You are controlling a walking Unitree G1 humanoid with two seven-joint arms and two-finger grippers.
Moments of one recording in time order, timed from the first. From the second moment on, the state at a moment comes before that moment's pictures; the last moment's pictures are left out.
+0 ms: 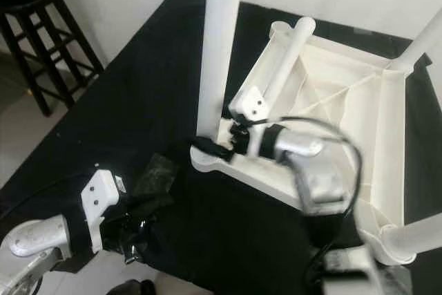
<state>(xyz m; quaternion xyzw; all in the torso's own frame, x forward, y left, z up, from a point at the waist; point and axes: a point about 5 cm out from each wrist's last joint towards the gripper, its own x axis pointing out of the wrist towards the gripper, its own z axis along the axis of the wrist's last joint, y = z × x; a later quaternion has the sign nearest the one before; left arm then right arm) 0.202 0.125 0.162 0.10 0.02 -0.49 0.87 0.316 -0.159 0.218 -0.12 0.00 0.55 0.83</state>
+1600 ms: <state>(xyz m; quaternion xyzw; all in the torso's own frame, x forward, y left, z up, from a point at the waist) 0.197 0.127 0.165 0.10 0.02 -0.52 0.85 0.291 -0.094 0.184 -0.01 -0.01 0.32 0.95</state>
